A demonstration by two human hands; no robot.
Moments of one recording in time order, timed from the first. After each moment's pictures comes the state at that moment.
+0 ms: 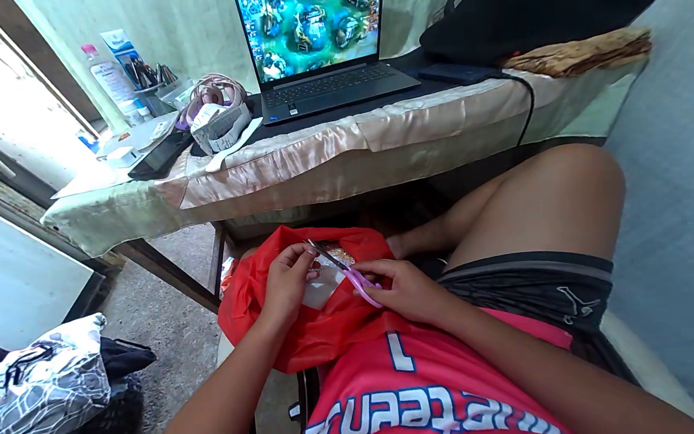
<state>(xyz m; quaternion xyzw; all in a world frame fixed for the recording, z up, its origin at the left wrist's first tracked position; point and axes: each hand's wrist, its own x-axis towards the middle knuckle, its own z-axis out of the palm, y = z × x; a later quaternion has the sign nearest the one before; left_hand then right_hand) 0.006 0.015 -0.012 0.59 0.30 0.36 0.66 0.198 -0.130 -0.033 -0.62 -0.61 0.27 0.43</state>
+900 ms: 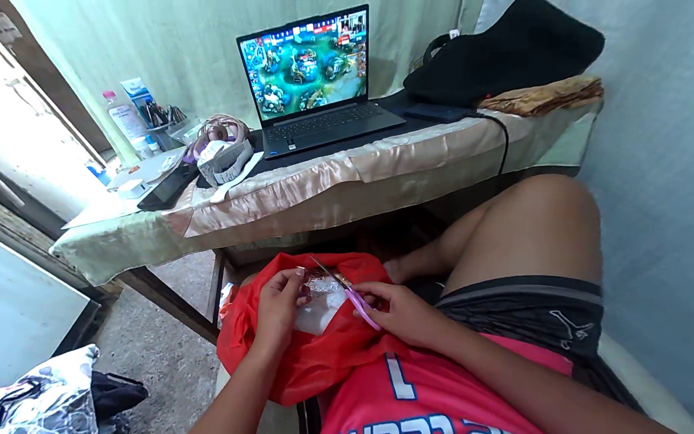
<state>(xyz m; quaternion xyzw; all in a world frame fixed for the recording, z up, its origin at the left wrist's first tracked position) 0.000 0.024 -0.009 0.59 0.32 0.38 0.64 0.202 -0.129 -0.029 -0.64 -0.58 0.29 0.40</state>
